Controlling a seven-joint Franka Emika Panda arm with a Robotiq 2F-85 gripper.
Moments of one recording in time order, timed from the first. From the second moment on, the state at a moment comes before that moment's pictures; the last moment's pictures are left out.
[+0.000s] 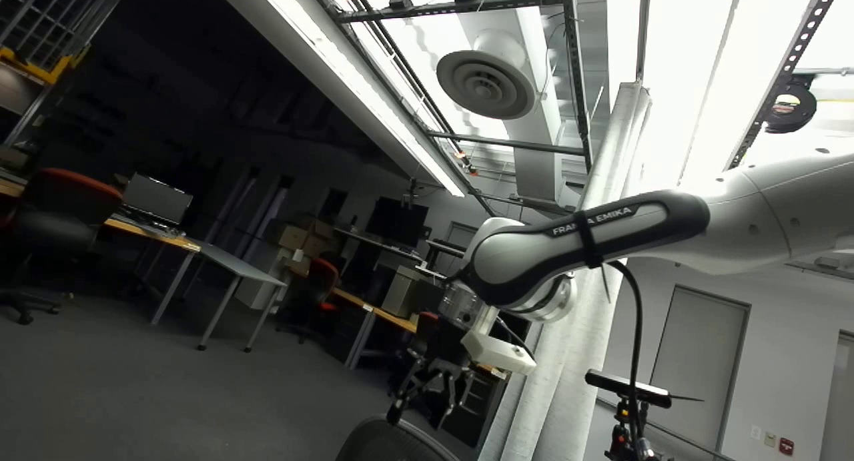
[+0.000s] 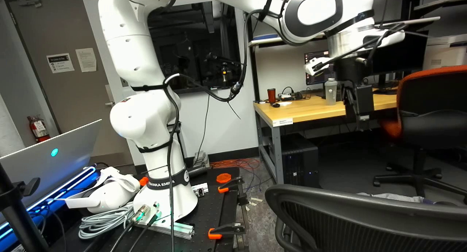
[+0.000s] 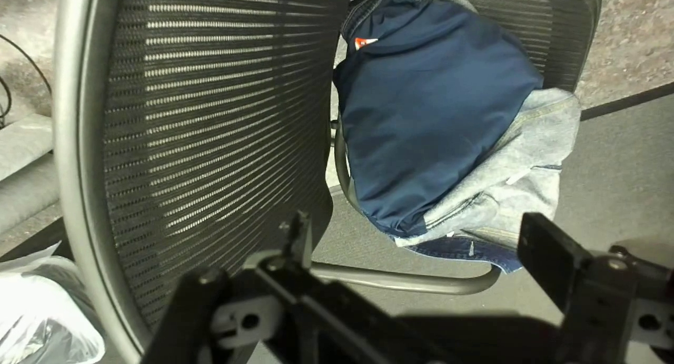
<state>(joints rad) -0.07 -0.04 -0.02 -2.20 -0.03 2.27 0.11</state>
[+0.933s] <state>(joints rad) -0.03 0.11 -0.01 -2.12 -0.03 2.38 0.11</state>
